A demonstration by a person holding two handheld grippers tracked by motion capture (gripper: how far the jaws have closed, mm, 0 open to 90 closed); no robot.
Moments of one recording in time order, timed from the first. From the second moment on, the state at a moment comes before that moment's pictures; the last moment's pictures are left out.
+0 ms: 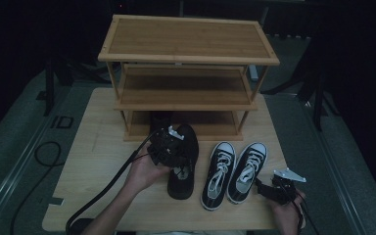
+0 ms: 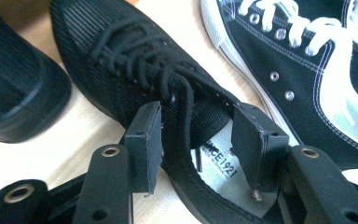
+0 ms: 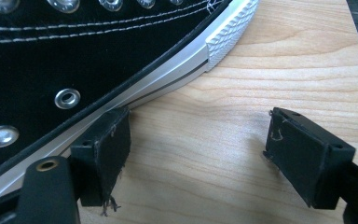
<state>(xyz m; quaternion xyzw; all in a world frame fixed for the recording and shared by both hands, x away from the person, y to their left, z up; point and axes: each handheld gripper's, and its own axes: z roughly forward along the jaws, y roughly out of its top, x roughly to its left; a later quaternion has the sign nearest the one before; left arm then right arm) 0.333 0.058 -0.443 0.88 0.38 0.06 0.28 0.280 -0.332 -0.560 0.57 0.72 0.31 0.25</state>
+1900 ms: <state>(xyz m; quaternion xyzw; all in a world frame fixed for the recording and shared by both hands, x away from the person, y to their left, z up) 0.410 0.059 -0.470 0.74 0.54 0.21 0.33 0.280 -0.332 -0.560 0.57 0.72 0.31 0.25</state>
